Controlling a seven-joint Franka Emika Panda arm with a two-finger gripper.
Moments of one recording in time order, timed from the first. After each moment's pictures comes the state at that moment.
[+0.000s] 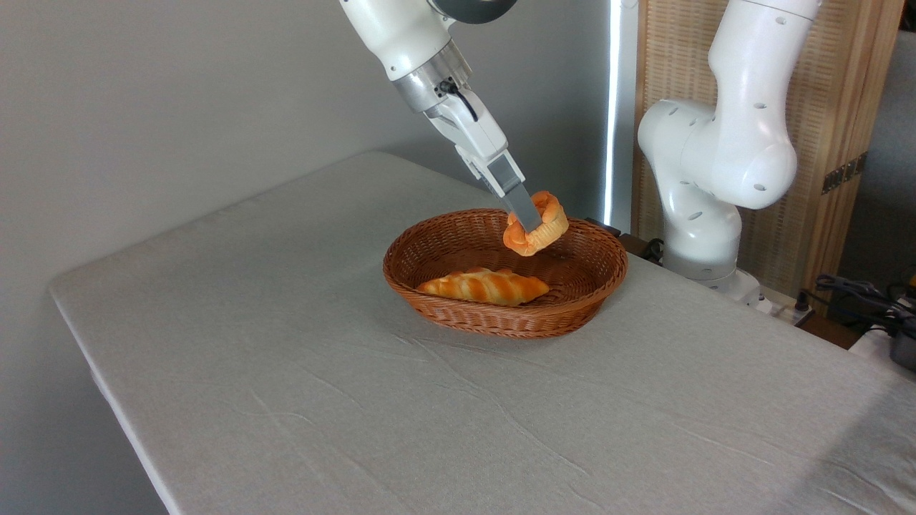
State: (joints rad) arm -0.25 -0.41 -0.17 -2.27 0.10 1.45 0.73
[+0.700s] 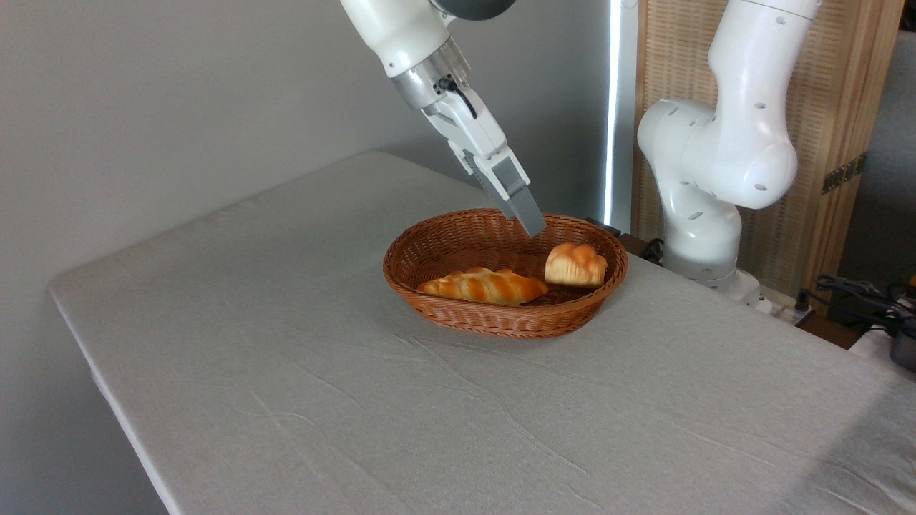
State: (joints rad) arm -0.24 -0.41 -0.17 -2.25 0.10 1.45 0.73
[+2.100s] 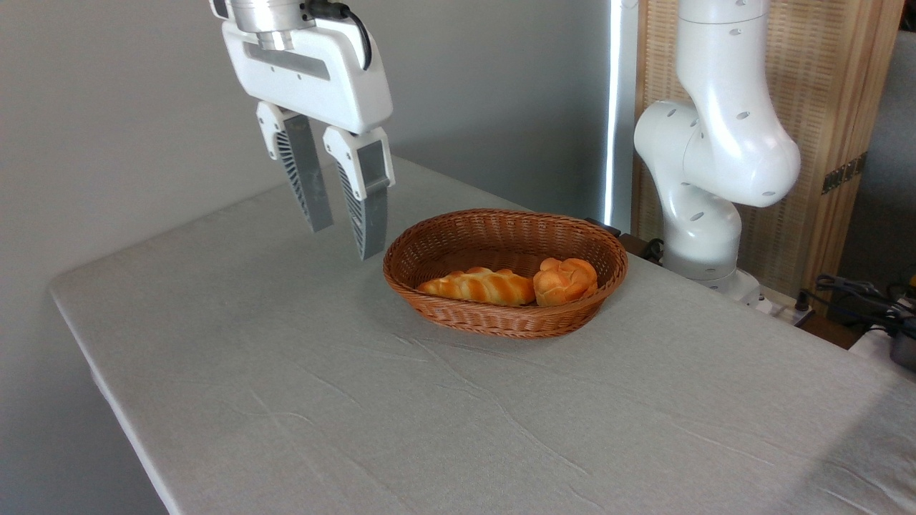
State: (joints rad) arm -0.15 0.03 0.06 -1.51 0.00 1.56 0.66
